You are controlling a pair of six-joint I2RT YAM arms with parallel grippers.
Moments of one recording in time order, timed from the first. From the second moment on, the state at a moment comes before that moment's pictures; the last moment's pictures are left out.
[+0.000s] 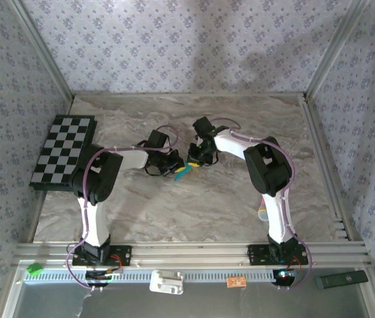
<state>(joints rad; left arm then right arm) -0.51 1.96 1.08 -0.11 0.54 -0.91 0.55 2.13 1.50 -0.58 -0.36 0.71</state>
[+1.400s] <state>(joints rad) -0.51 1.96 1.11 -0.18 0.51 -0.87 0.31 2.11 1.40 -0.37 -0.44 0.66</state>
